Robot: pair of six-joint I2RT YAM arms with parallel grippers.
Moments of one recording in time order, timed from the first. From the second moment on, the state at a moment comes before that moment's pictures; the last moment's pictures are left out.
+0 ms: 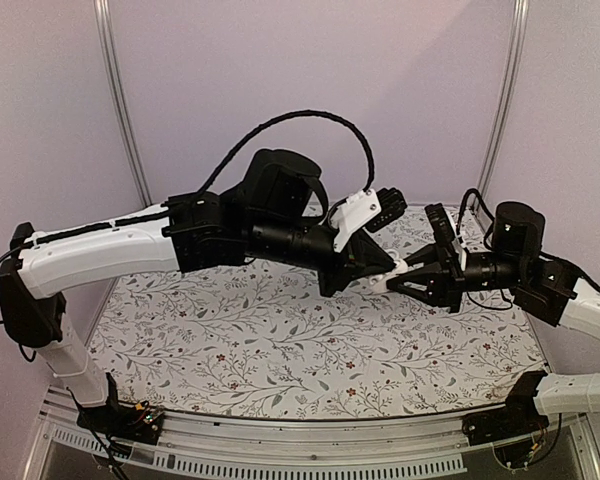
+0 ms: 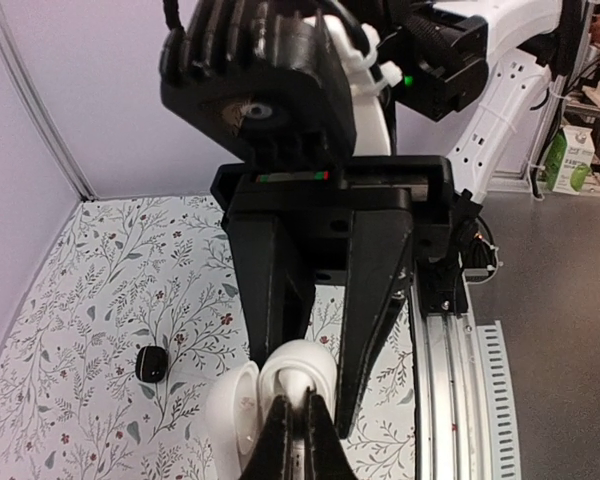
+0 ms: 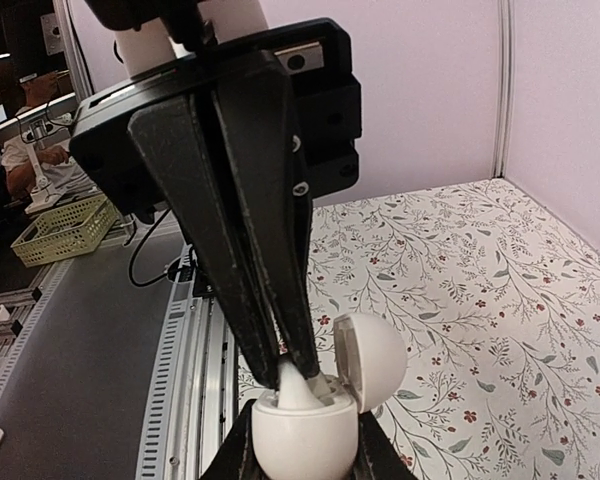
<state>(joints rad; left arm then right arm) -1.21 1.69 1.64 -0.35 0.21 0.18 0.72 0.91 0.74 -0.01 -0.76 -0.01</state>
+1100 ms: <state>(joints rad) -1.18 1.50 1.59 -0.45 0.17 0.25 0.72 0.91 0.74 0.08 -0.76 0.01</state>
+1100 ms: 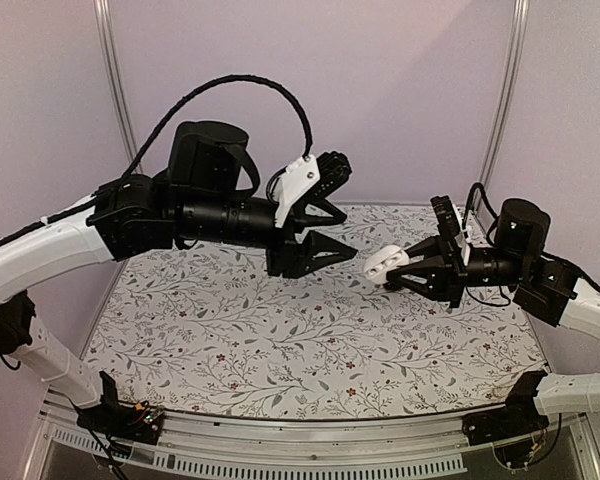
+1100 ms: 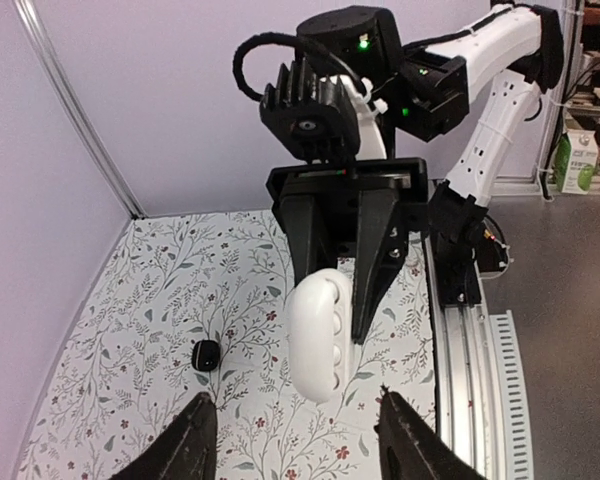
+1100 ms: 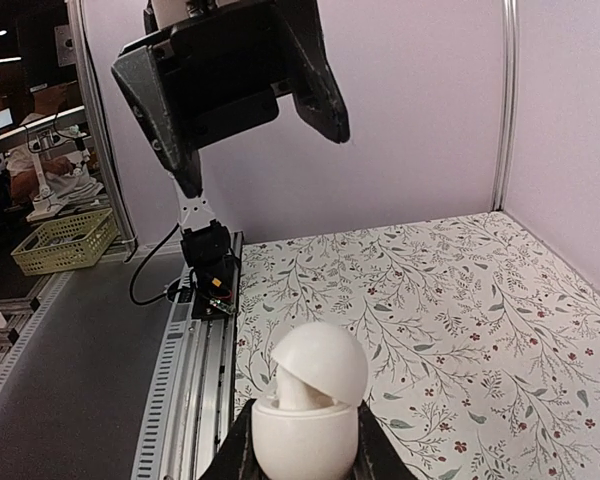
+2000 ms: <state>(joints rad) -1.26 1.57 1.49 -0.32 0.12 0.35 0.73 0.95 0.74 0.15 -0.81 0.11</state>
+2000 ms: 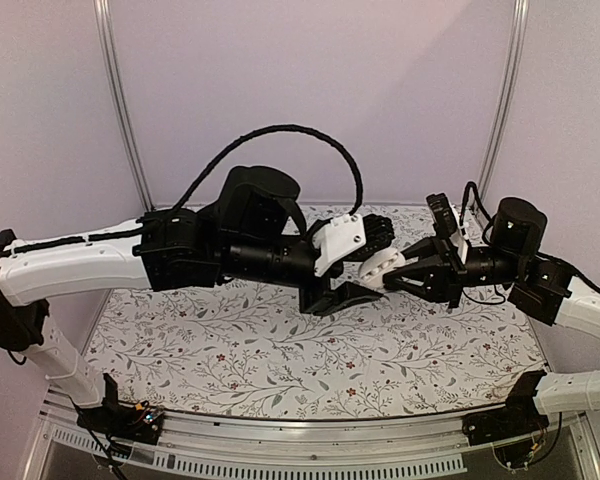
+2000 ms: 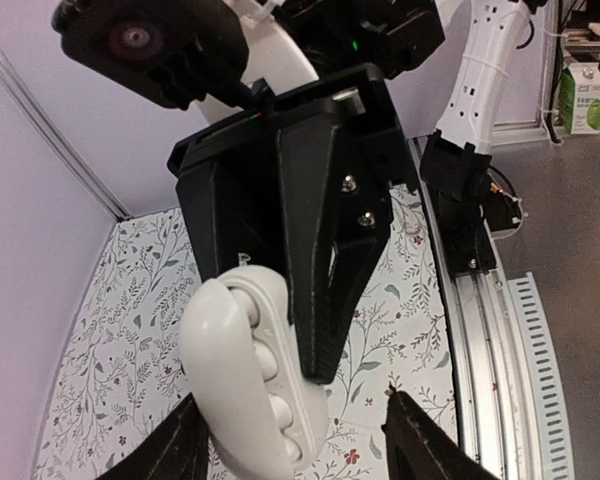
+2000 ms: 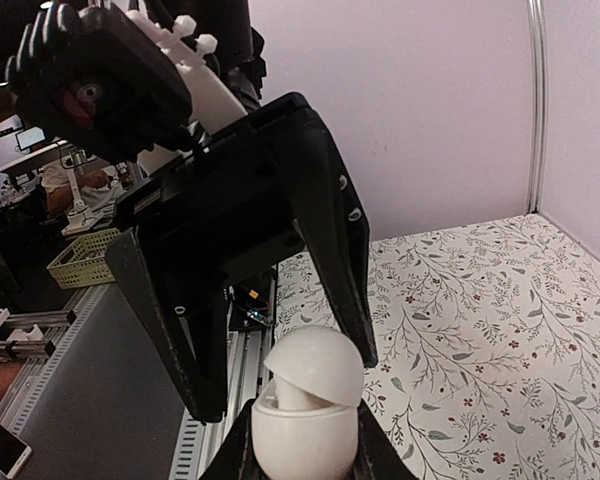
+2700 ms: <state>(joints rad) -1.34 1.63 1.54 -0.32 -0.20 0.44 0.73 0.95 0.74 0.16 -0.76 0.20</state>
